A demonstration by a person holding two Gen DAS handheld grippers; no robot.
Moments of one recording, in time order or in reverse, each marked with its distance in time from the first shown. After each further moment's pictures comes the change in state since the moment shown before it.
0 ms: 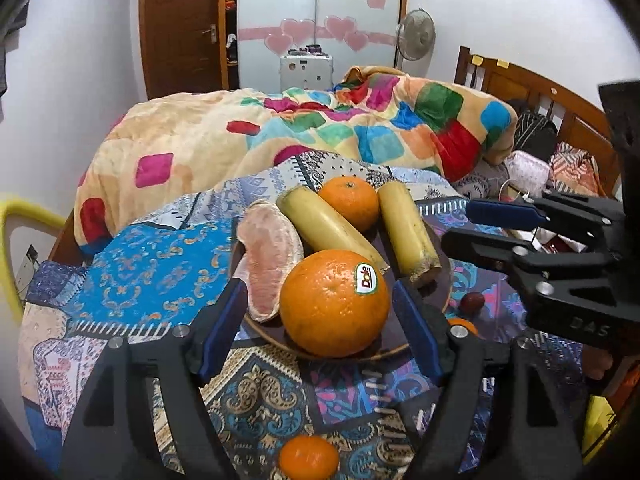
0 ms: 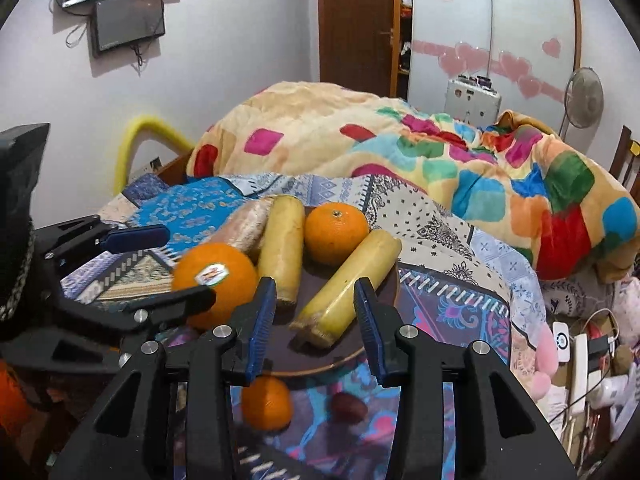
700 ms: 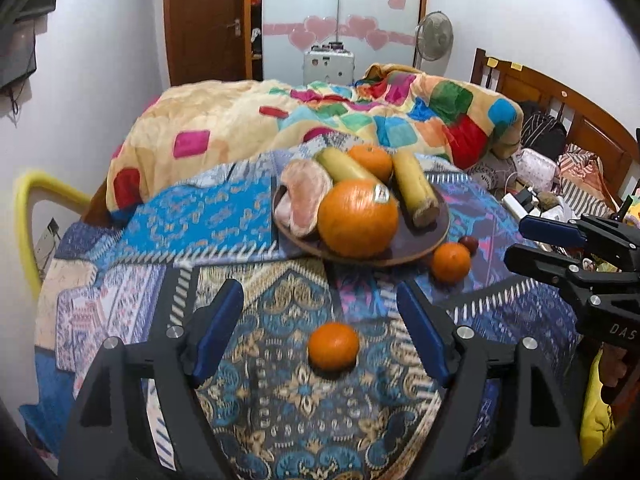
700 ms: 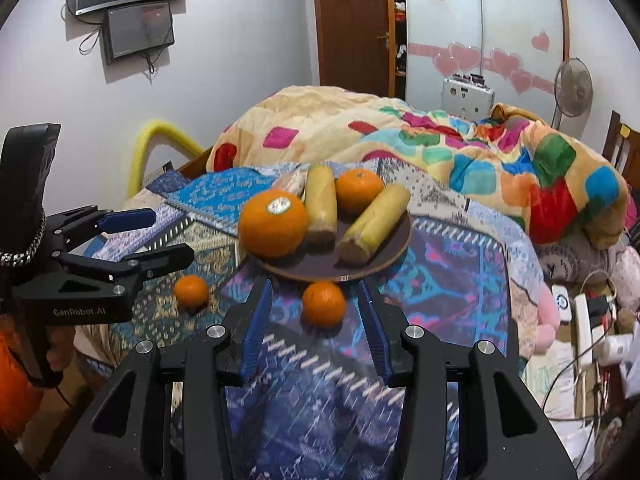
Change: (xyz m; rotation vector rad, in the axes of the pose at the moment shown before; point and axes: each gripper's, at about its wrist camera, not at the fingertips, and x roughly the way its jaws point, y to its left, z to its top) left arm -0.053 0.010 -0.056 -0.049 0.027 0.058; right arm -0.045 0.023 -0.051 0.038 -0.012 0.008
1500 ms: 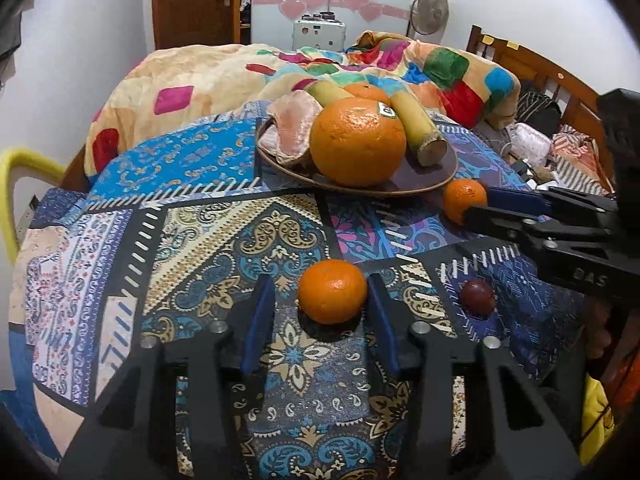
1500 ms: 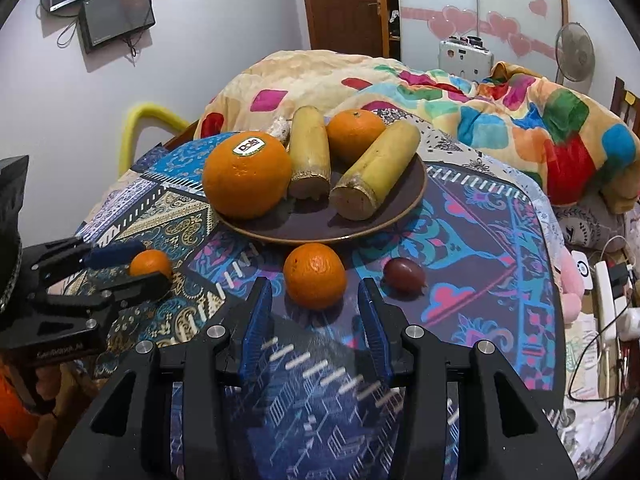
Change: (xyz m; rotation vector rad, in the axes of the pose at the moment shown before) left arm 0.031 0.003 -0.034 -0.007 0.093 -0.069; right arm 0.051 -0.008 -0.017 0.056 0.101 0.011
